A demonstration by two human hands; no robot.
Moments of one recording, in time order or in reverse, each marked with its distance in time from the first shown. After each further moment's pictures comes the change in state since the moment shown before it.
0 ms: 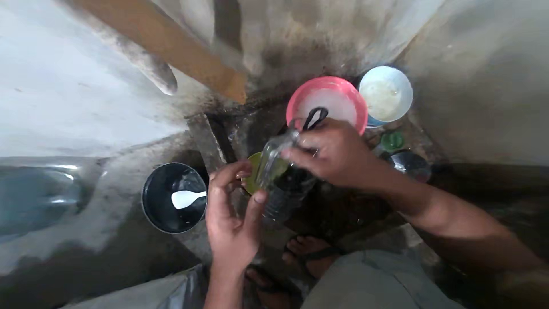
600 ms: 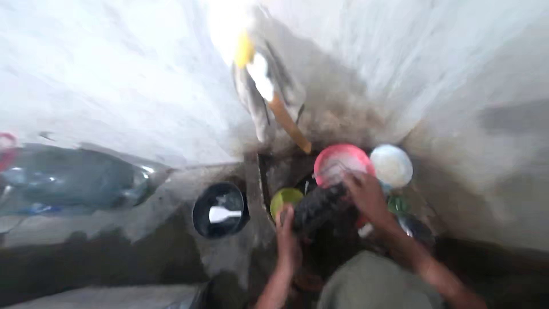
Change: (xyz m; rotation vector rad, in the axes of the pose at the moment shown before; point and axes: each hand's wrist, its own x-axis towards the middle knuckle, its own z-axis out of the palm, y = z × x) left_hand -0.057 -0.010 0.069 -0.725 0.421 -0.475; right_hand -0.043 -0.022 -0.034 0.048 0.176 0.552
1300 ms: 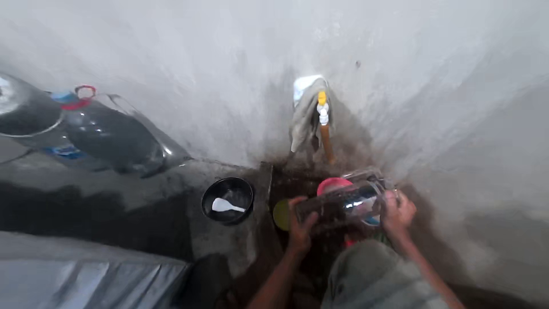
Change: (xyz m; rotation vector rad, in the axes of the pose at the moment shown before) left_hand -0.015 0.077 0.017 -0.116 -0.118 0.353; right_hand -0.004 -0.064 -0.042 0.041 0.259 -0.480
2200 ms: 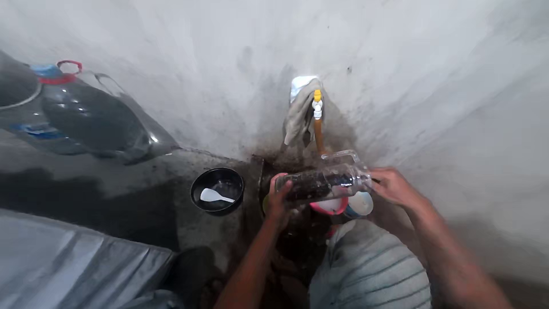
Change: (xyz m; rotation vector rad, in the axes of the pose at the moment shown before) left_hand -0.012 0.033 -0.021 -0.339 -0.020 -0.233; right_hand 0.036 -0.042 -0.082 -0.358 -0.703 -0.463
